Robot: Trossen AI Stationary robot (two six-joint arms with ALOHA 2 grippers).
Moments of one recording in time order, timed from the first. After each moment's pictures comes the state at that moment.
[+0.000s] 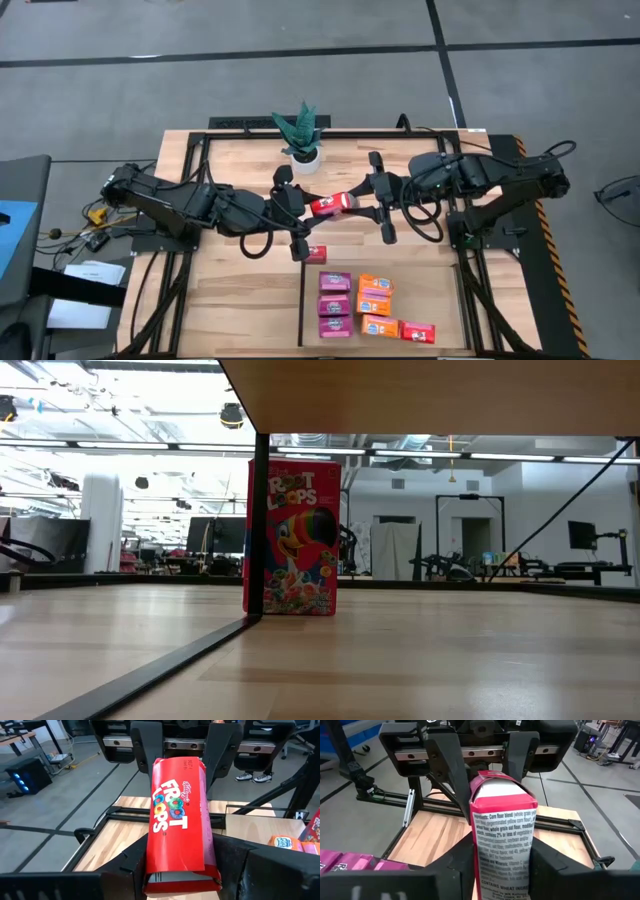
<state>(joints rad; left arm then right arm) -0.34 1.53 1.69 -0.39 -0.64 -0.04 0.20 1.33 1.54 -0.47 0.12 -0.08</state>
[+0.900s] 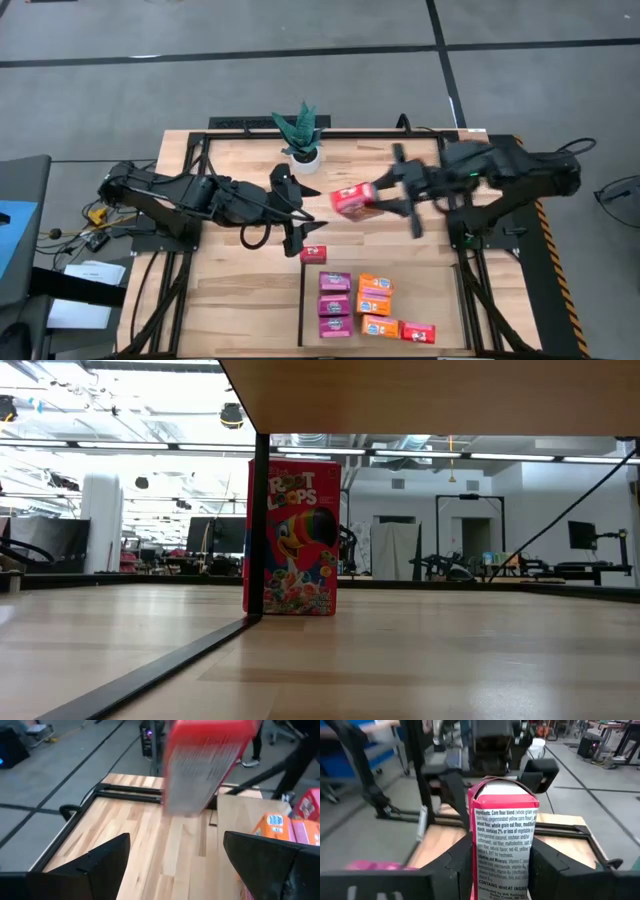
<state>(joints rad) -0.29 1.50 1.69 -0.54 -0.52 -0.15 0.22 1.21 1.54 -0.52 0.10 0.01</state>
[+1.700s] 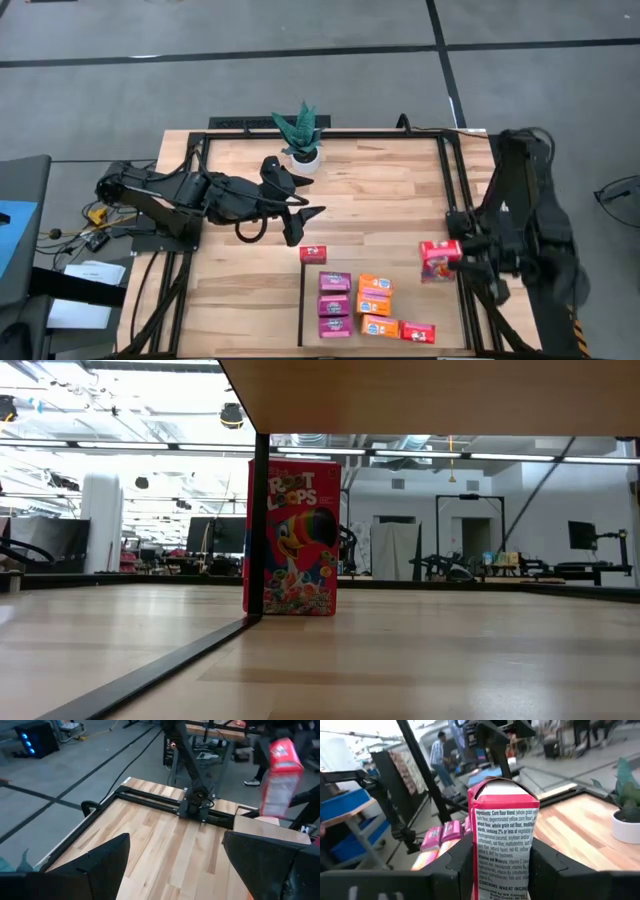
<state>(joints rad) -0.29 1.47 1.69 -0.52 -0.64 -0.25 1.44 0.96 0.98 -0.59 1.52 0.95</state>
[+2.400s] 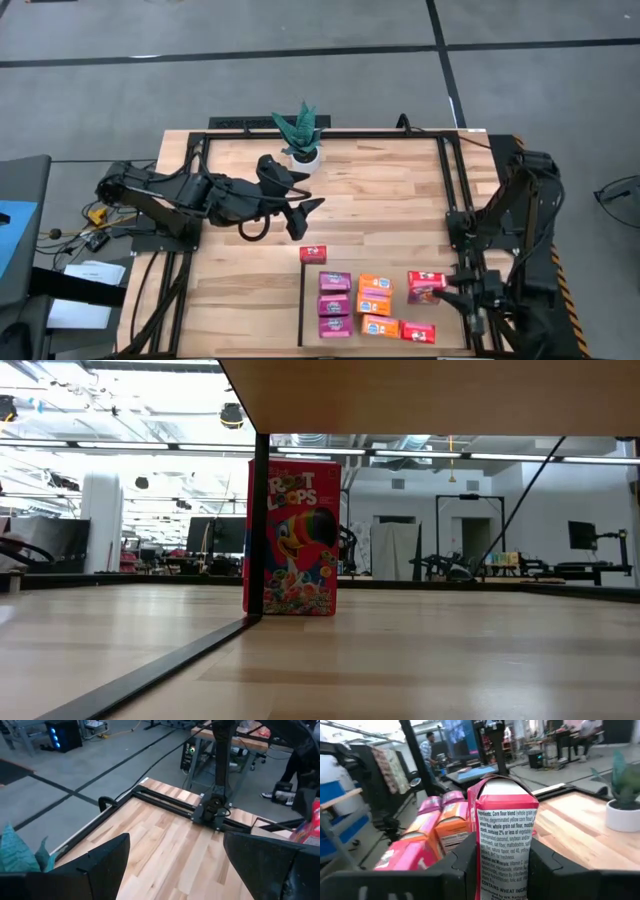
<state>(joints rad) -0.29 1.47 1.68 -0.53 -0.75 -0.32 1.41 1.31 0.96 -0.59 1.57 1.19</state>
